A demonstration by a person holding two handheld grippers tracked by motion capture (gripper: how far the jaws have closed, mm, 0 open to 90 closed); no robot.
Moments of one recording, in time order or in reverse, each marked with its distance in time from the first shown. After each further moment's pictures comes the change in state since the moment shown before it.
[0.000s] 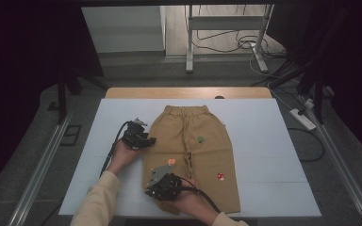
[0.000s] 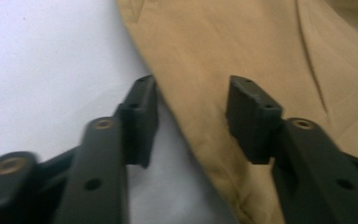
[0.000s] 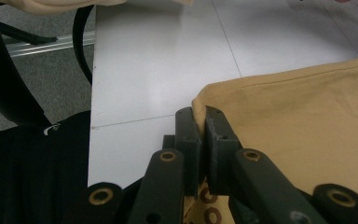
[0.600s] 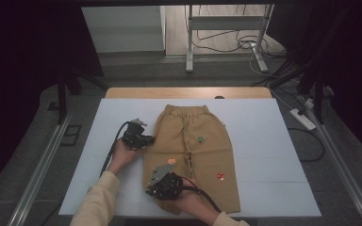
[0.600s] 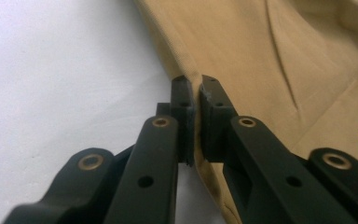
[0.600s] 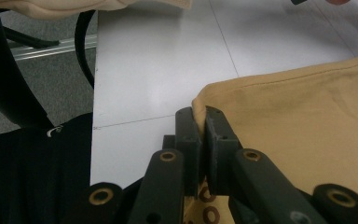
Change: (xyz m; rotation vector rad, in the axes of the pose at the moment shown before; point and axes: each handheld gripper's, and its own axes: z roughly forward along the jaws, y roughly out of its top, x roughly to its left) left arm 0.001 0.000 -0.001 -0.005 -0.095 -0.001; right arm -0.002 0.000 -0.004 -0.010 0.005 0.007
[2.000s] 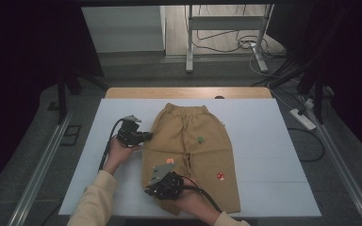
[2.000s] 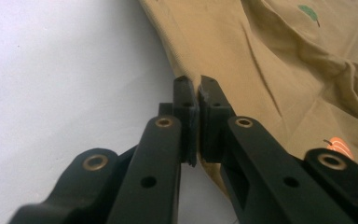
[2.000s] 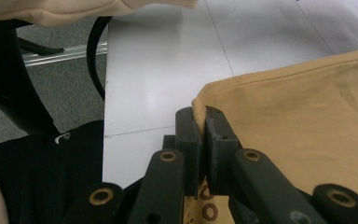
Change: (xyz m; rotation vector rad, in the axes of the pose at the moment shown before) left arm 0.004 0.002 -0.023 -0.070 -0.039 -0.013; right arm 0.002 0.006 -0.009 -0.030 0.007 -0.008
